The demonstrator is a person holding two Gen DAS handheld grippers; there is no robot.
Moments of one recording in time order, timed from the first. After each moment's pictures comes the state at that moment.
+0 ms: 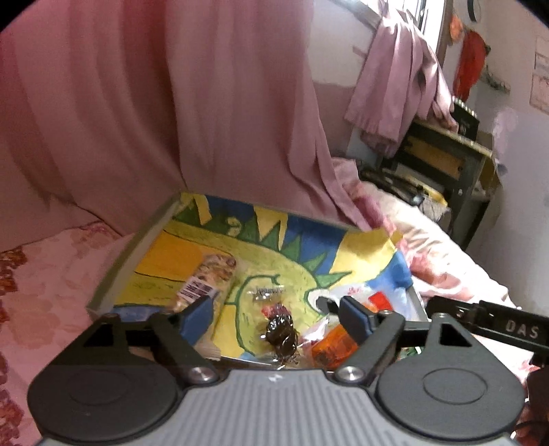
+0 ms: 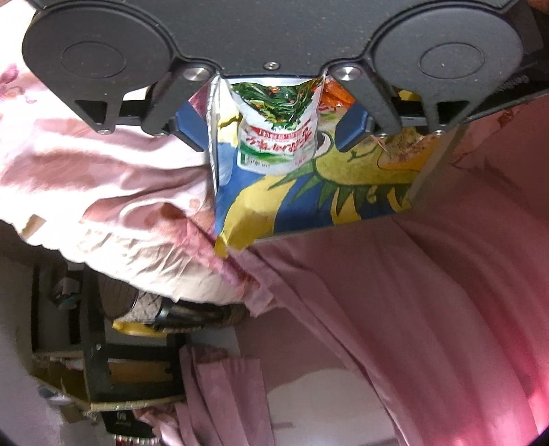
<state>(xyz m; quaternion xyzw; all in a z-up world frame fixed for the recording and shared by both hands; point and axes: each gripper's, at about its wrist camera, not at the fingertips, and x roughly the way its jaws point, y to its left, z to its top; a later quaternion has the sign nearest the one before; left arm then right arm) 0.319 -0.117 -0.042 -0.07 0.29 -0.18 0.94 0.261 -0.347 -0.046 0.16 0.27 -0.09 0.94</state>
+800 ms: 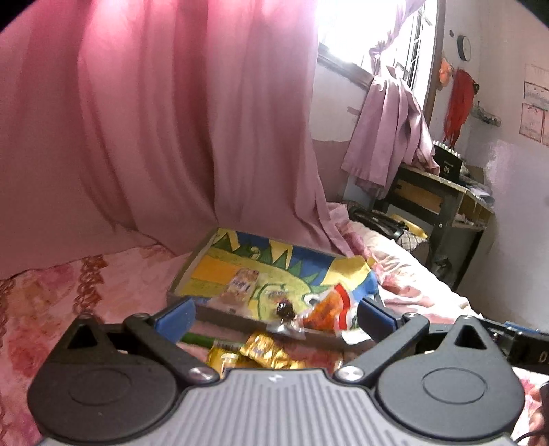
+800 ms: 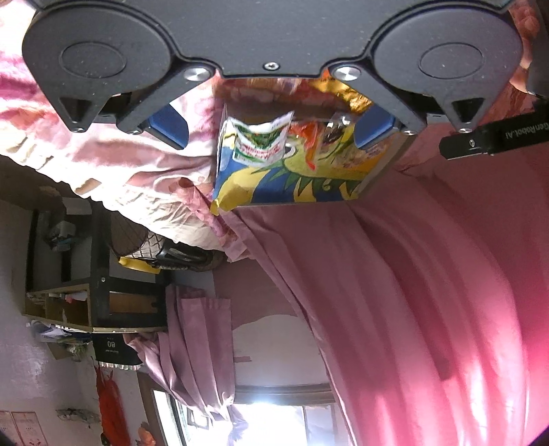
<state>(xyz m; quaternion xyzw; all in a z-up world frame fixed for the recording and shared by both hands) 0.176 -0.064 0.018 -0.08 0.23 -0.16 0.96 0.100 -0.303 0.022 0.09 0.21 -0.06 0.97</state>
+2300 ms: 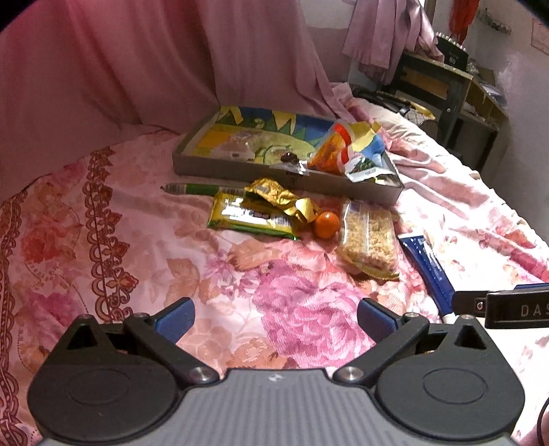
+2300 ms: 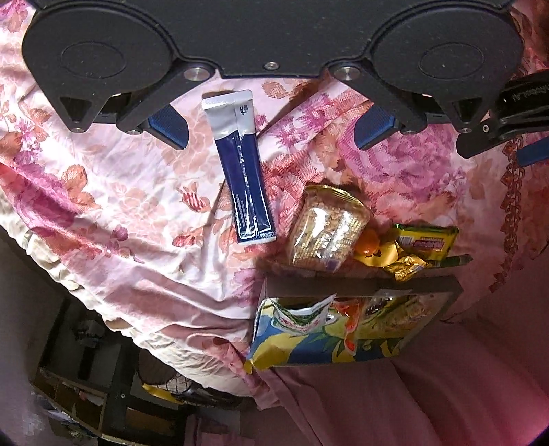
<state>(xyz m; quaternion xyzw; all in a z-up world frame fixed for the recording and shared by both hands) 0.121 -0.081 -0.051 0.00 0.39 -0.15 0.91 0.083 -0.288 -0.040 0.06 0.46 -0.11 0.88</state>
